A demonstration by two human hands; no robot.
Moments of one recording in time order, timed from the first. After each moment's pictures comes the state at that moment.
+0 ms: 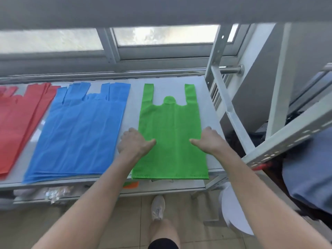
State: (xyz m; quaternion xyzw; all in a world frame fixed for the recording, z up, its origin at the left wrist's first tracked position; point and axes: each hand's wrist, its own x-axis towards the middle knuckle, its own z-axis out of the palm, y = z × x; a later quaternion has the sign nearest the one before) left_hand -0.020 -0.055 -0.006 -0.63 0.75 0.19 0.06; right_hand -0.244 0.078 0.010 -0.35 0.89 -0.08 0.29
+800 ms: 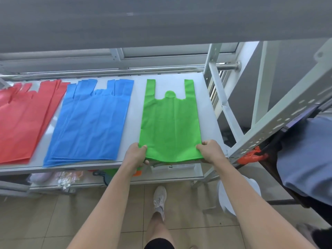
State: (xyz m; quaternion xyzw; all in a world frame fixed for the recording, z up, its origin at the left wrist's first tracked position) left_hand 0.024 0.011 -0.013 -0.65 0.56 0.52 -0.06; right_hand -0.212 0.147 -0.006 -0.19 0.85 -0.30 0.38
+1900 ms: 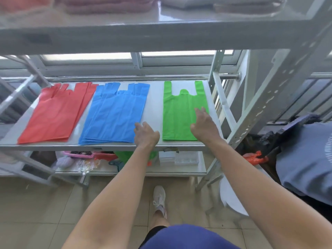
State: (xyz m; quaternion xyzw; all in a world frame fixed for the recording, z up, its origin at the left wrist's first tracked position) left_hand 0.038 0.053 0.056 -0.66 0.71 0.23 -0.07; right_hand -0.148 0.160 0.107 -0.46 0.84 -0.22 0.18
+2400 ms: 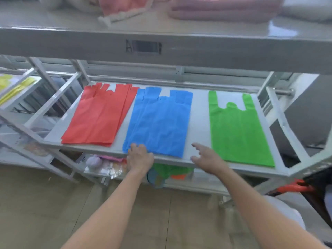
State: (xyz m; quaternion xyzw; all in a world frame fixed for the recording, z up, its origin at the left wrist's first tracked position) left_hand 0.254 -0.032 0.027 -0.69 0.69 0.21 -0.06; right_hand 0.023 0.070 0.073 -0.49 0.78 -0.14 0.37
